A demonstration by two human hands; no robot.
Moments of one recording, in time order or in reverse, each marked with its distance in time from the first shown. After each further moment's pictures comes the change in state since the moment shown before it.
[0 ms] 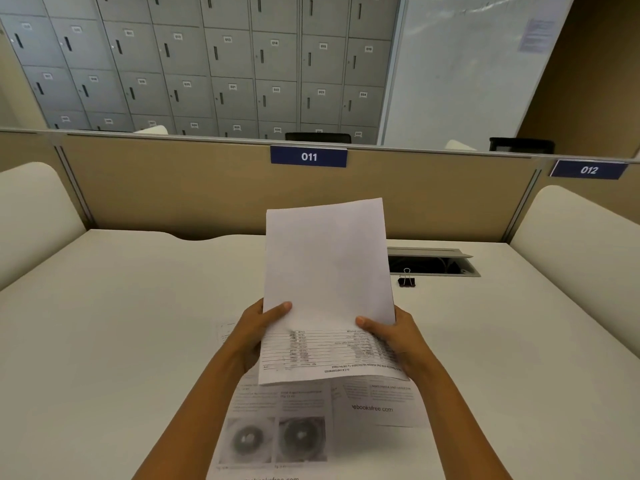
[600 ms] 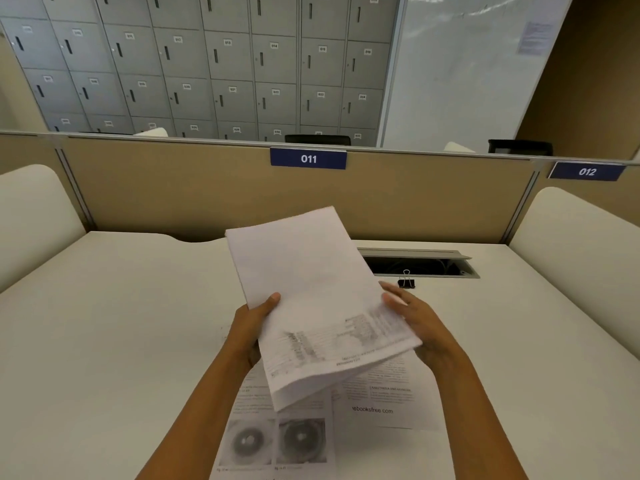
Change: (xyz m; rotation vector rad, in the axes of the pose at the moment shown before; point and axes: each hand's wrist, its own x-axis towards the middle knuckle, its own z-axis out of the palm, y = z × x) left_hand 0.000 0.006 0.006 -0.176 0.216 -0.008; right_hand -0.002 -0.030 -0.021 0.055 -0.045 0.000
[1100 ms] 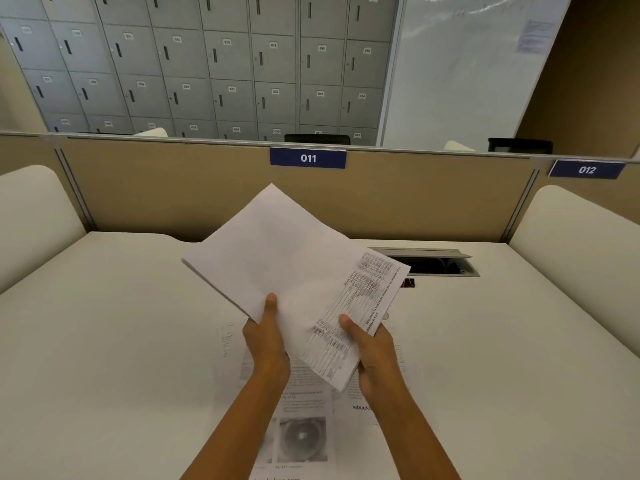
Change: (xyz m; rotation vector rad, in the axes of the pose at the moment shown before) left_hand -0.023 -0.020 0.041 -0.268 0.379 0.149; right_hand -0.023 0.038 0.085 0.396 0.218 0.019
